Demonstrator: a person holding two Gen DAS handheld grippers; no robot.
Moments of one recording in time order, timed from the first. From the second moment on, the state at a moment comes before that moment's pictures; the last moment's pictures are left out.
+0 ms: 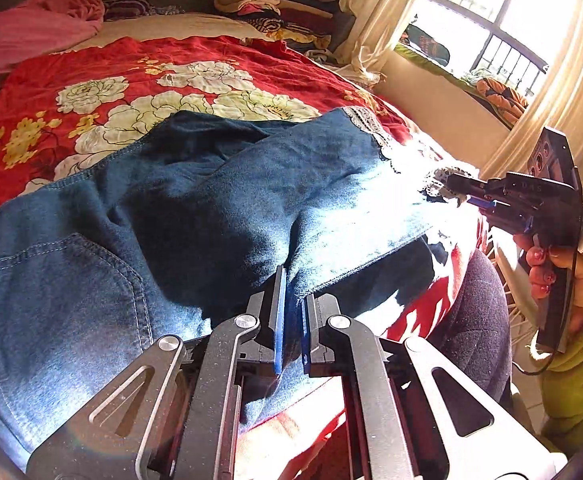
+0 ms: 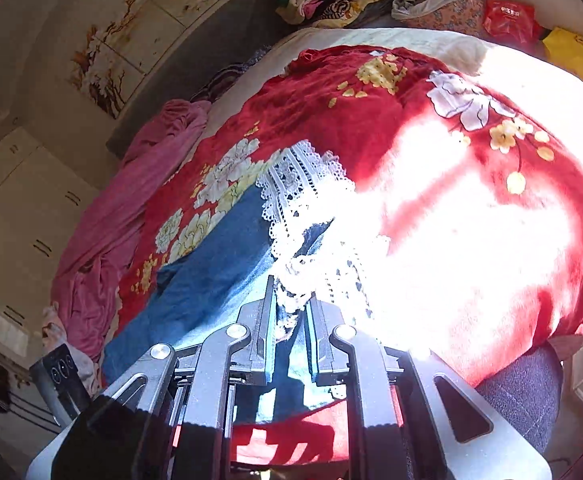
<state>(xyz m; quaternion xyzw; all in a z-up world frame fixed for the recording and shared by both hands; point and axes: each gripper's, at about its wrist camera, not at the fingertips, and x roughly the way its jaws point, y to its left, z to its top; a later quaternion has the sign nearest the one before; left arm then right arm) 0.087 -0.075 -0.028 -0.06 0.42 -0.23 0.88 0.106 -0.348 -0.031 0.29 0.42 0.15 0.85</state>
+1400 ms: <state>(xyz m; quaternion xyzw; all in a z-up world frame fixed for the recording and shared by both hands) 0.051 -0.096 -0.048 0.02 0.45 -0.25 0.86 0.077 -0.278 -0.006 0.06 0.40 0.20 0.89</state>
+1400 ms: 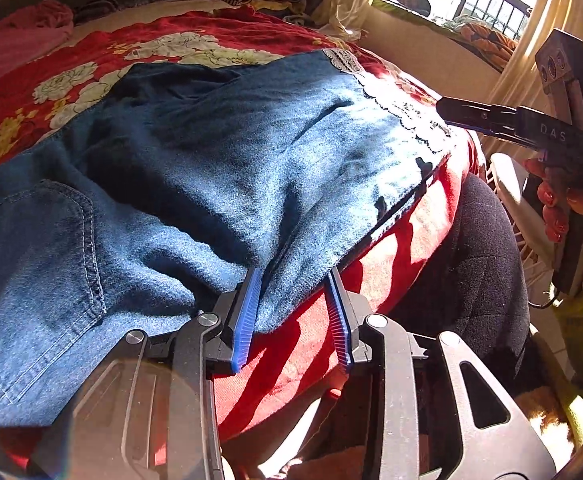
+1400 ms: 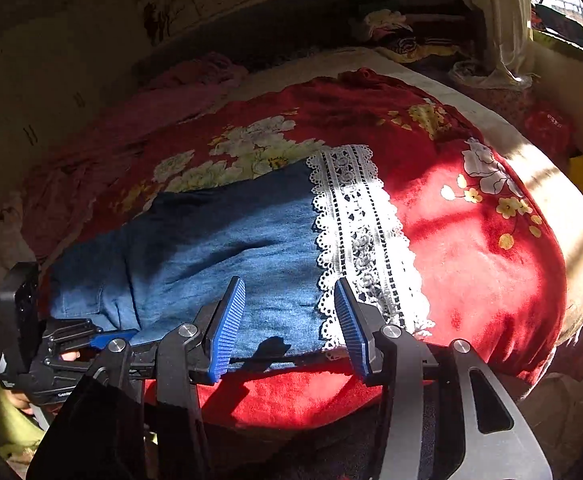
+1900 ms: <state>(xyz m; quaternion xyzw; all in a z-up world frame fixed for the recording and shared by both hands) 0.018 0.086 0.004 -0.08 0.39 0.06 0.91 0.086 -0.276 -0.054 0.03 0.46 0.20 0.86</state>
